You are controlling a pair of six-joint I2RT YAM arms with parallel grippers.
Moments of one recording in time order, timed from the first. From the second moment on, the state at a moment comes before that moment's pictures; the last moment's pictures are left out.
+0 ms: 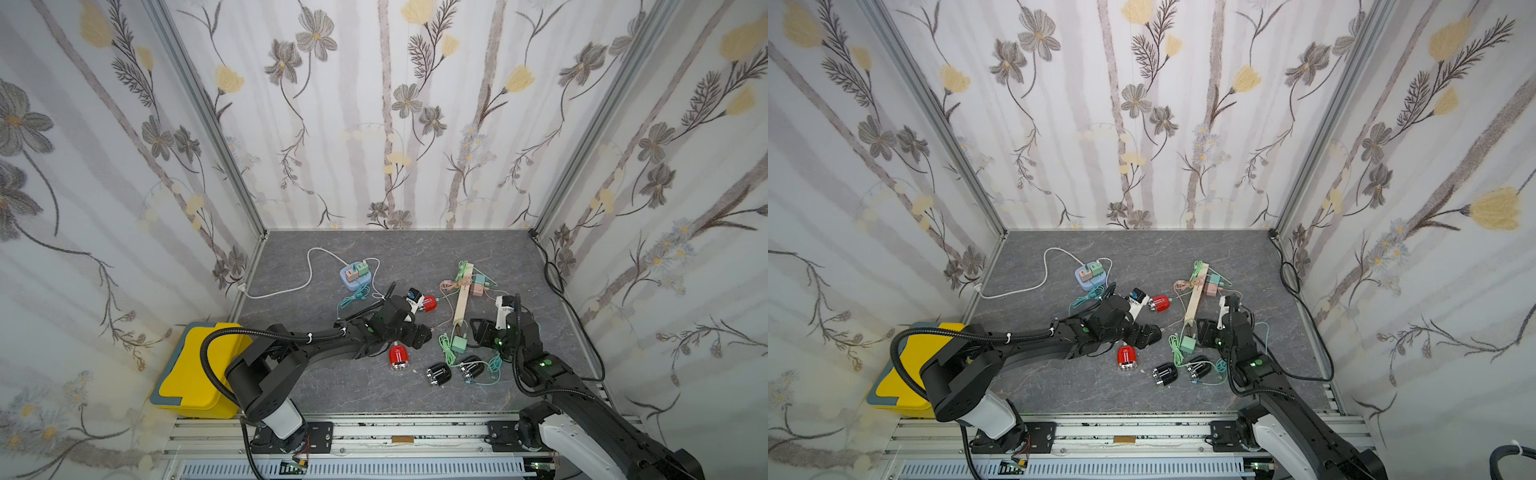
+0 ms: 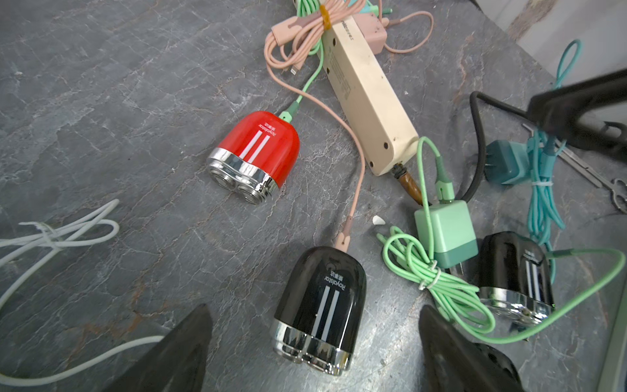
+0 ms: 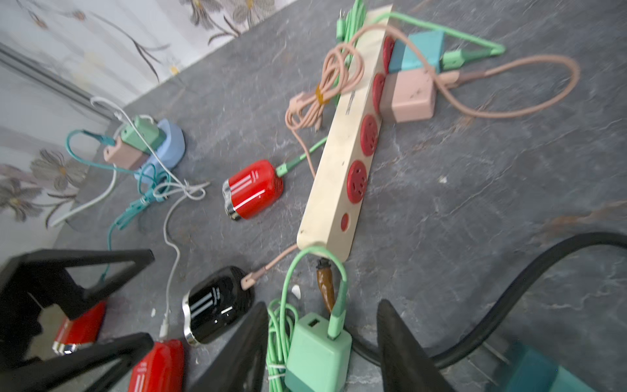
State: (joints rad) left arm -0.88 1.63 0.86 0.06 0.04 -0.25; right arm 0.33 0.80 0.37 -0.12 -0.06 0.57
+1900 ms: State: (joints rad) left arm -0.90 1.60 0.84 0.10 0.13 -0.22; right arm 0.25 0.99 0.42 0.17 -0.62 0.78
